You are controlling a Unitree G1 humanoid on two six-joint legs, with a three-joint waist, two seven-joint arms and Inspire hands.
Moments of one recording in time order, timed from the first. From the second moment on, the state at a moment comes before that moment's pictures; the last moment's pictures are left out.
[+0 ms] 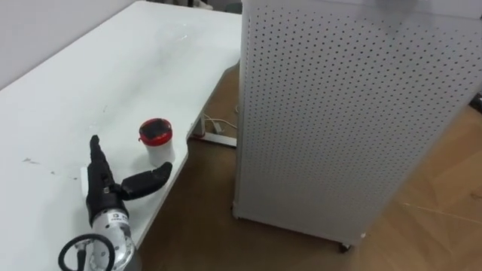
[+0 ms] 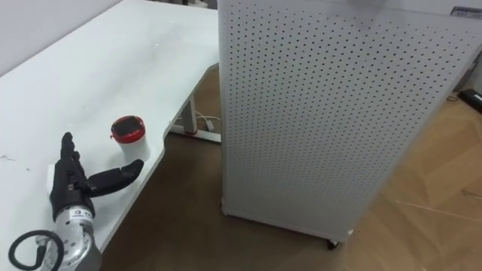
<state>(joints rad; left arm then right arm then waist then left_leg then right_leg) -0.33 0.23 -0.08 0.61 -0.31 -0.23 0.48 0.05 -0.26 0.24 1.08 0.35 -0.03 0.06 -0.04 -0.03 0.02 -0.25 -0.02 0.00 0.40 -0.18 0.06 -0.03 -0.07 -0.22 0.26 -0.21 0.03</state>
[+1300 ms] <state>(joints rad) -0.60 0.34 -0.08 0.93 -0.32 -0.25 0.54 -0.01 -0.27 0.30 1.06 0.44 0.00 0.01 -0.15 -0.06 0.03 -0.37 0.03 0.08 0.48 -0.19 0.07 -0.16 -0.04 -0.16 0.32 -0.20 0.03</state>
